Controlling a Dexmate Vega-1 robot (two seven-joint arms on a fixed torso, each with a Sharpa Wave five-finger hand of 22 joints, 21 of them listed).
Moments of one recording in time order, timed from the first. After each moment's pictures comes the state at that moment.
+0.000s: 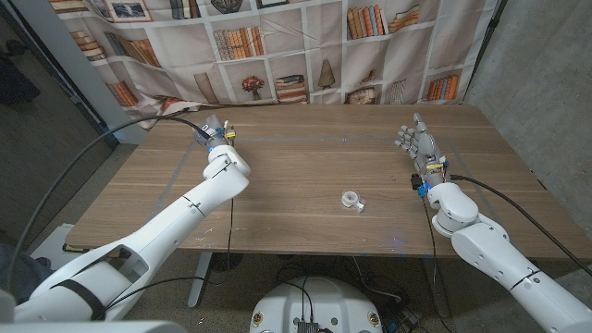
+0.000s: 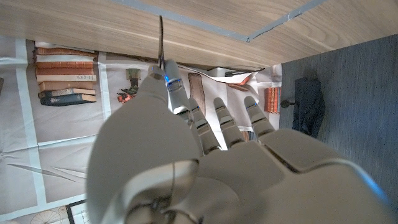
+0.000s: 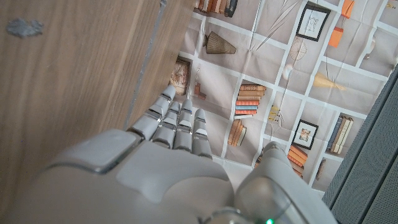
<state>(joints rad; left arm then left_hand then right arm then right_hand) 0.67 0.51 0.62 -1.70 0.25 1.03 0.64 1.15 0.13 0.13 -0.12 0.18 1.18 -0.02 0.24 0.19 0.51 -0.17 0.21 0.19 0.33 -0.04 0.20 0.18 0.07 0.21 0.35 0.19 -1.20 -0.65 -0.23 -1.84 0.57 0.10 -0.38 0.15 0.00 0.24 -0.07 0.19 0.25 0.08 0.20 0.19 0.32 0.11 0.22 0.19 0.22 0.06 0.18 0.18 0.34 -0.02 0.28 0.18</state>
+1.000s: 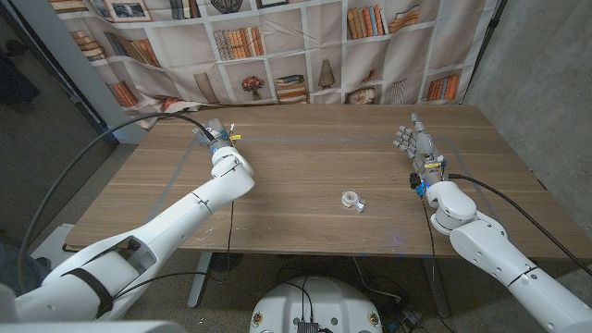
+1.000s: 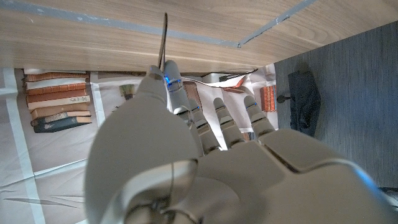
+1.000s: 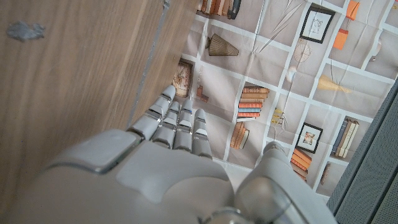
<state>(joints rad) 0.62 0.50 0.69 -1.61 0.29 1.08 0.61 1.14 0.12 0.13 -0.11 0.18 1.17 -0.02 0.22 0.19 0.51 -0.17 0.20 0.19 0.33 -0.04 0.20 0.18 0.07 0.21 0.35 0.19 -1.18 -0.65 -0.24 -1.83 0.58 0.08 -0.37 0.15 0.00 0.24 -0.07 0.19 0.25 0.08 0.20 0.19 0.32 0.11 0.22 0.19 0.22 0.06 0.18 0.18 0.34 -0.02 0.28 0.18</state>
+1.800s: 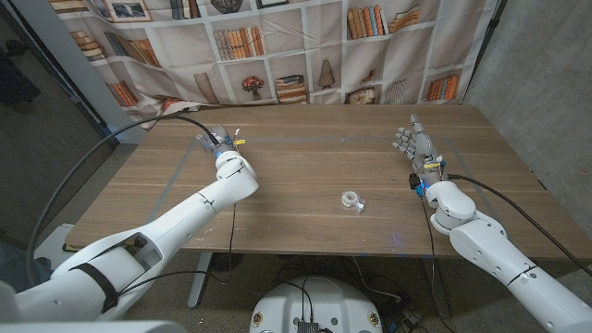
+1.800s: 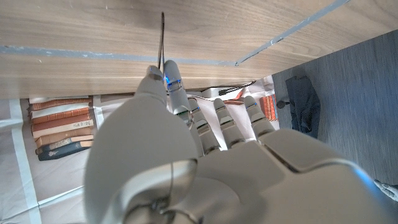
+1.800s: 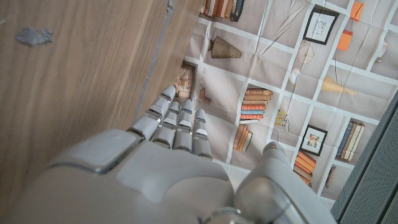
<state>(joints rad) 0.59 0.48 0.74 -1.54 0.29 1.11 0.58 1.14 0.12 0.14 -0.11 0.18 1.17 -0.02 0.22 0.19 0.50 -0.17 0.20 0.19 0.33 -0.04 0.20 0.18 0.08 0.21 0.34 0.19 -1.17 -0.65 -0.25 -1.82 0.59 0.07 -0.37 0.15 0.01 0.23 -0.07 0.19 0.25 0.08 0.20 0.19 0.32 0.11 0.22 0.19 0.22 0.06 0.18 0.18 0.34 -0.02 0.27 0.18</state>
